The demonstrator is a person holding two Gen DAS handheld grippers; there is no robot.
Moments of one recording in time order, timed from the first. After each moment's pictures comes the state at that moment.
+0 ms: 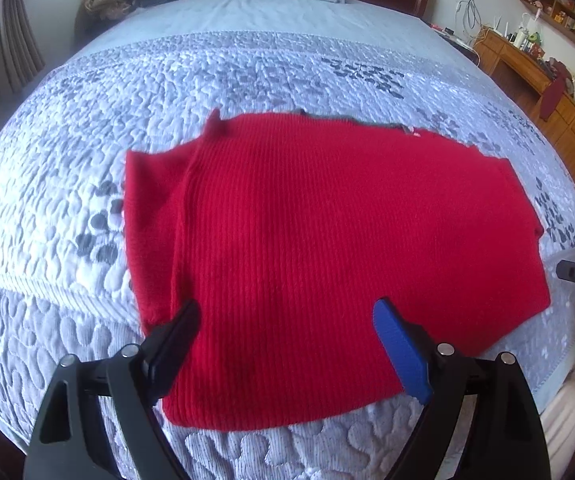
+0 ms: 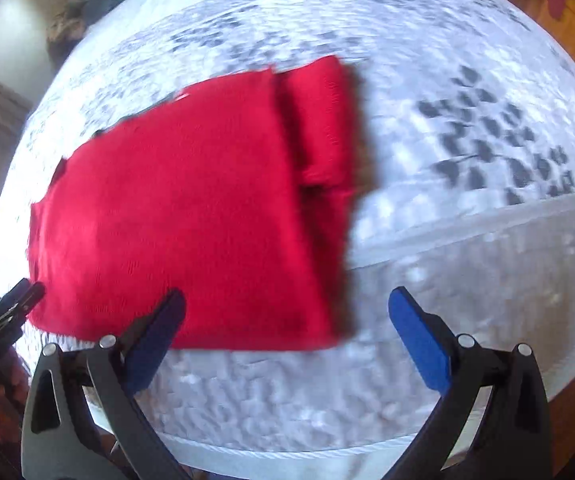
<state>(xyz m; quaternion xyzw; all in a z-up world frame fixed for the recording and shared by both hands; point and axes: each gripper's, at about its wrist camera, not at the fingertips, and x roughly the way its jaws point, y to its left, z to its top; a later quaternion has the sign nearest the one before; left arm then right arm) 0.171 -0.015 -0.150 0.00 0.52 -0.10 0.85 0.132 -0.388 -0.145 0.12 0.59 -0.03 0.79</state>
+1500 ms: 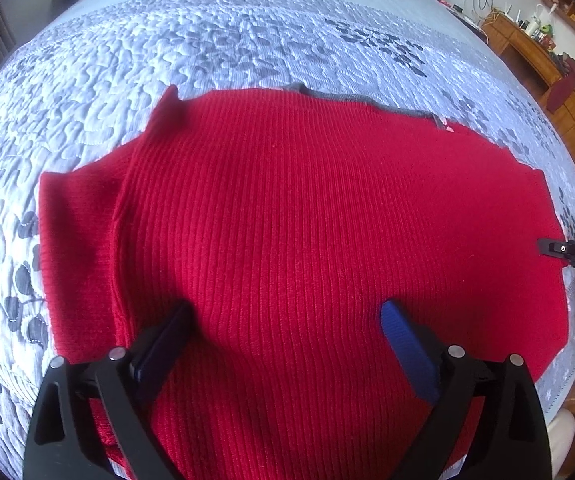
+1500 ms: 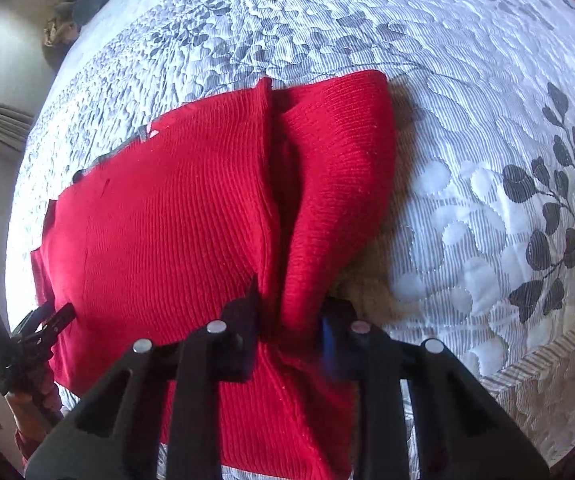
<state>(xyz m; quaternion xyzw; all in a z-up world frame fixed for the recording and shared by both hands) 0.249 -0.030 -0.200 -0.01 0.59 -0.11 0.80 0.228 -0.405 -0.194 0.16 0.63 0.02 0.76</state>
